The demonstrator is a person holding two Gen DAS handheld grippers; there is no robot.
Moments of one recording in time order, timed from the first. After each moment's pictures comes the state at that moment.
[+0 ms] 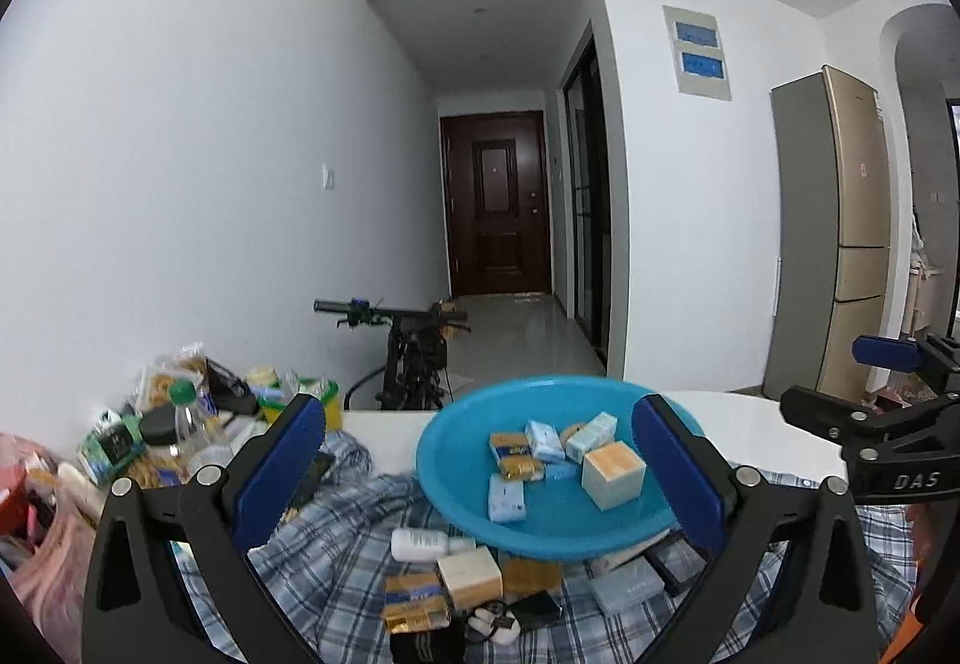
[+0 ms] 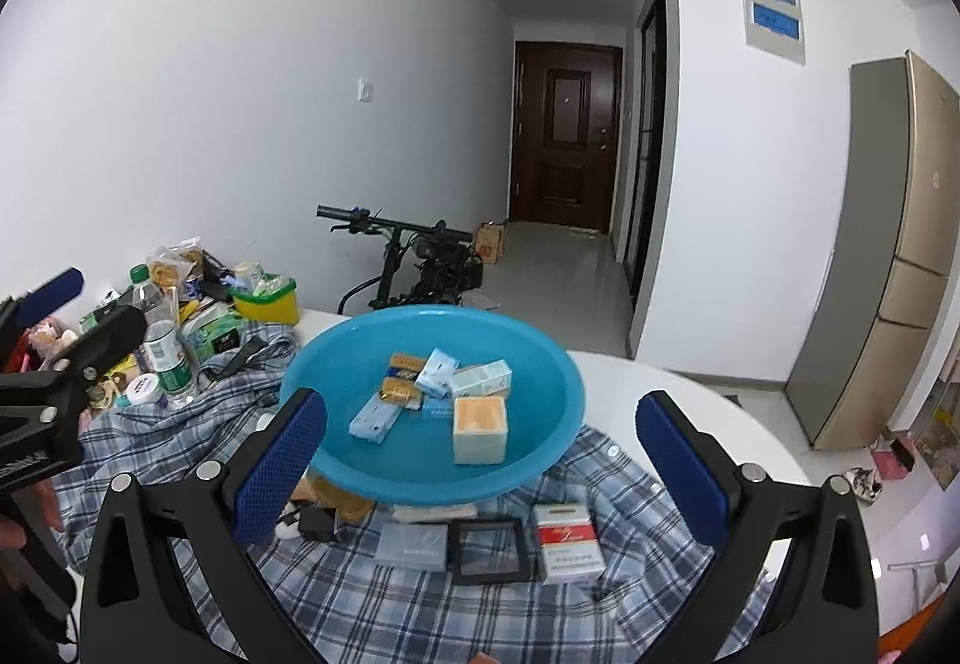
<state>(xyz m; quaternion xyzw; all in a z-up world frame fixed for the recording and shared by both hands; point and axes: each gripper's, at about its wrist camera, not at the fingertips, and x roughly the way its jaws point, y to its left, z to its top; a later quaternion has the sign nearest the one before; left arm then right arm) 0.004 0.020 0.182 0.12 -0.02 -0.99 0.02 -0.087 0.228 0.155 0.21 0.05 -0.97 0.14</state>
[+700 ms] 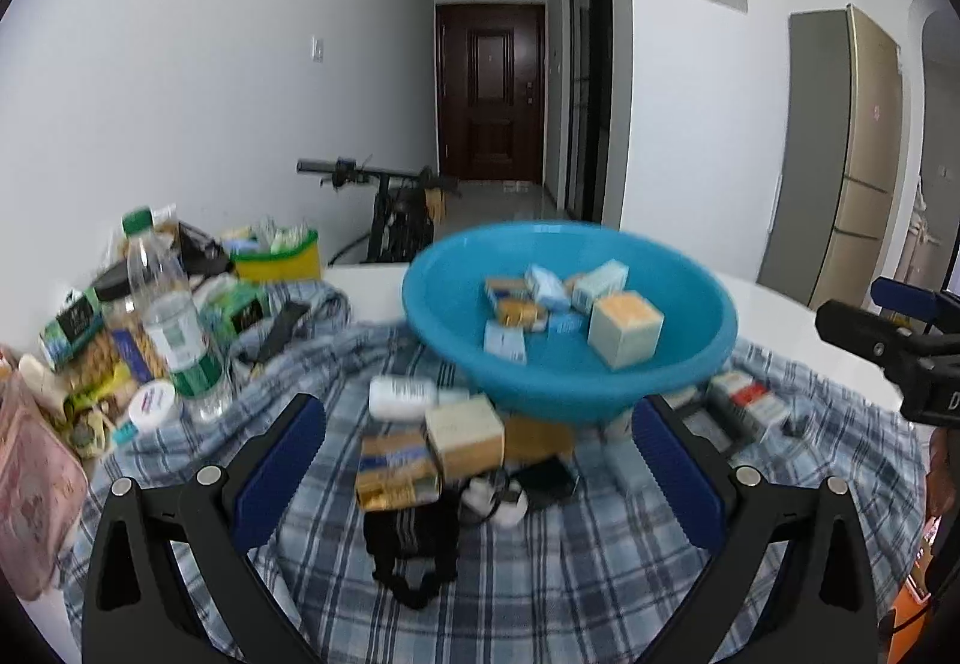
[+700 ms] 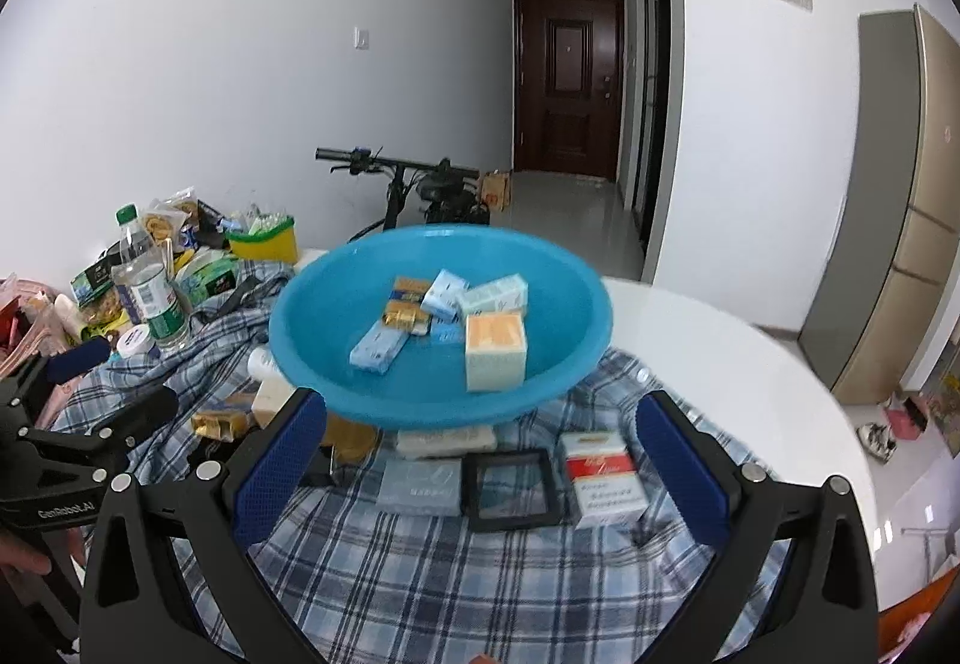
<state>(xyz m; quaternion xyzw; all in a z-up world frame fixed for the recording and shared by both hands) -0.023 0.006 0.079 0.26 0.00 -0.96 0.00 -0.099 0.223 0.087 0.27 0.04 -0.95 0.14</state>
